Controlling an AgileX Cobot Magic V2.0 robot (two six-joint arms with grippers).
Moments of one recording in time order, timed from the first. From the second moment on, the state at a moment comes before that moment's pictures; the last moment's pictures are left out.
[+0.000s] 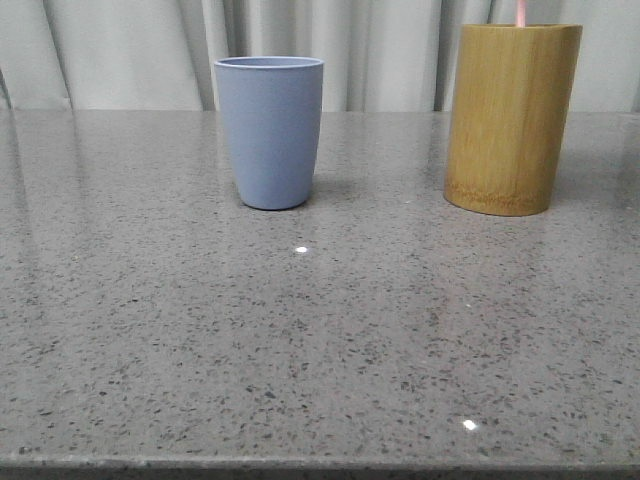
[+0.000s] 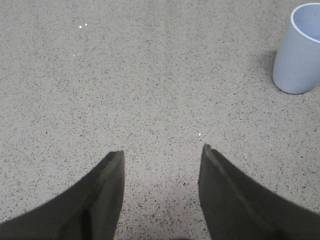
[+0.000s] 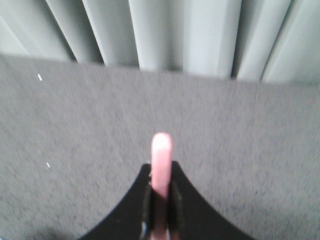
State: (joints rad) left arm -0.30 0.68 -0.88 0.12 0.89 -0.17; right arm 0.26 1.51 -1.54 0.09 0.56 0.09
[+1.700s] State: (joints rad) left arm -0.30 0.68 -0.88 0.12 0.89 -0.17; right arm 0.62 1.81 -1.80 0.14 0.49 0.05
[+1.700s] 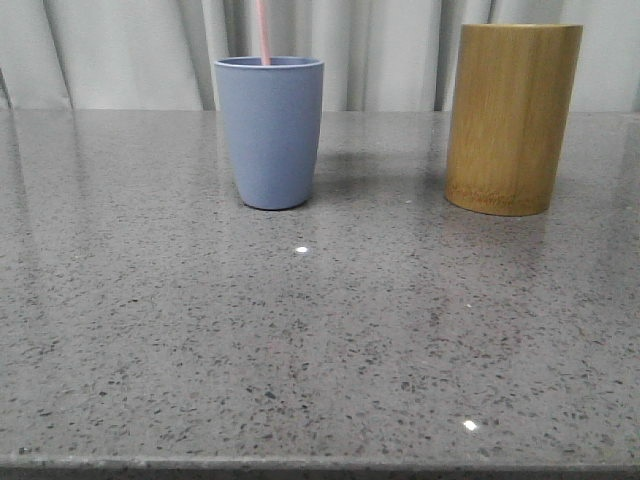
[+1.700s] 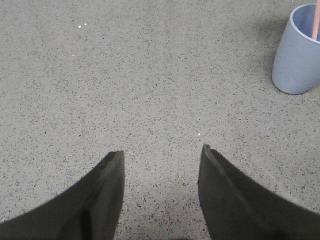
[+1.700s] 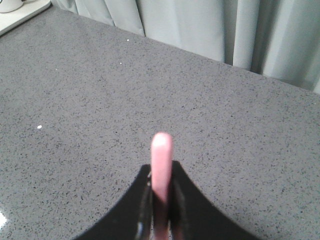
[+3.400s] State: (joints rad) left arm -0.30 0.68 -0.88 0.12 0.84 -0.19; right arm 0.23 0.92 -1.05 0.05 0.51 0.05
